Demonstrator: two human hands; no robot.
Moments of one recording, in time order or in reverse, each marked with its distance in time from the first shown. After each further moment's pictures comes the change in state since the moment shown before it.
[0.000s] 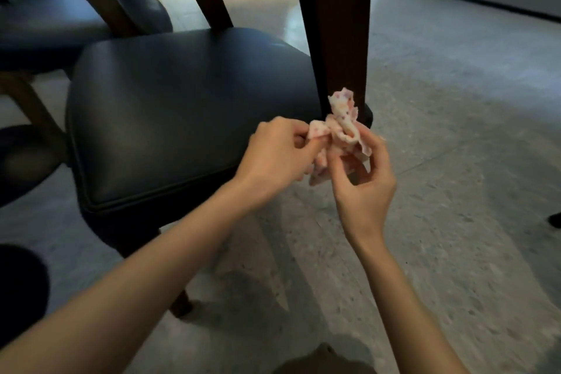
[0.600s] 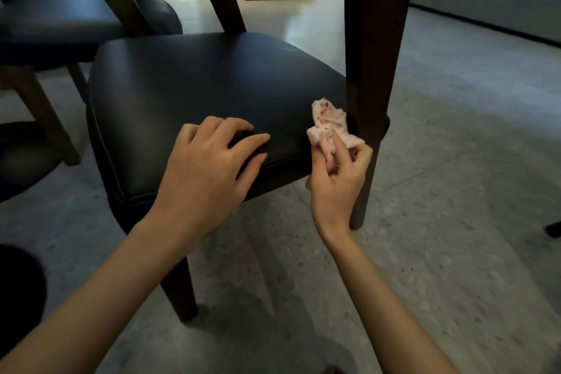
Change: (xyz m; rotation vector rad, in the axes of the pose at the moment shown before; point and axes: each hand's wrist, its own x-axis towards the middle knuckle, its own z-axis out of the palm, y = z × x) left_hand -0.051 -0.072 -0.075 0.843 0.383 0.471; right_hand -0.017 0.015 0.067 -0.181 0.066 0.033
